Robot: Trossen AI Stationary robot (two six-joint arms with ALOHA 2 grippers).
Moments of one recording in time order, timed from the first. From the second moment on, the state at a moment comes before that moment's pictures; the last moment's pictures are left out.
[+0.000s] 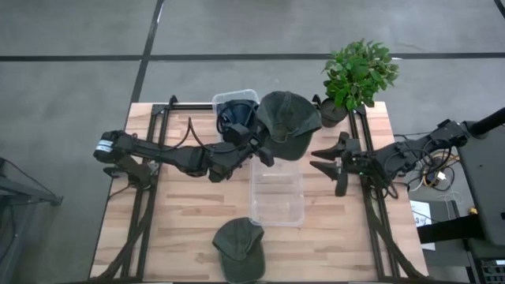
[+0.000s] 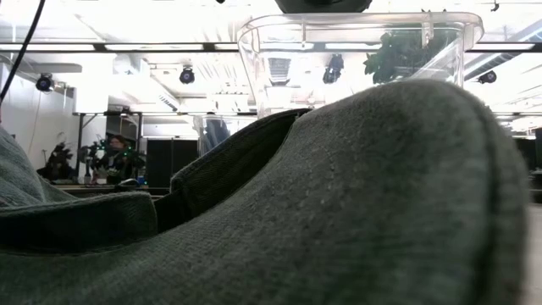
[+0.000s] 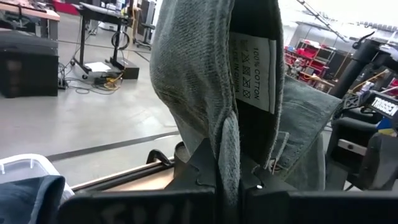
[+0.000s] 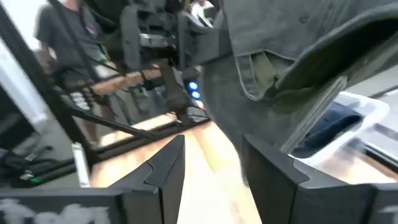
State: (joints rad) left arm -0.18 1.59 1.45 0.10 -0.97 -0.41; right arm 0.45 0.85 0.90 -0.22 0.66 0.40
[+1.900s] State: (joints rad) left arm -0.26 1.57 1.45 0.16 -0.99 -0.38; right arm 0.39 0.98 1.08 -0.43 0.78 0.53
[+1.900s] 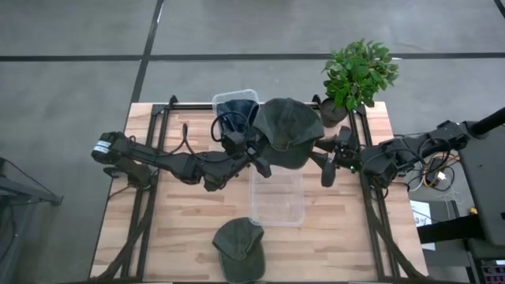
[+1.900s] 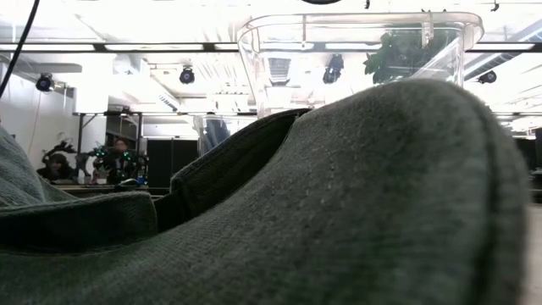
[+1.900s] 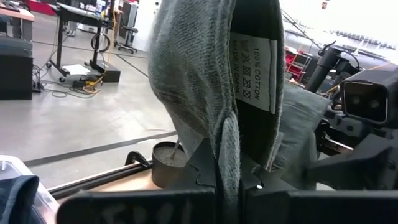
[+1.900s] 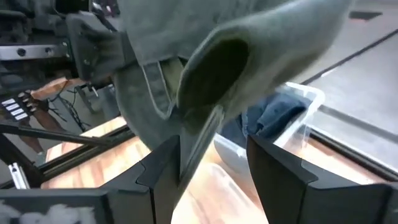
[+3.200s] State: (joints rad) left arm -0.27 1.41 1.42 -0.14 -1.09 -0.12; right arm 0.33 0.94 1.07 -0.37 0.88 0.59
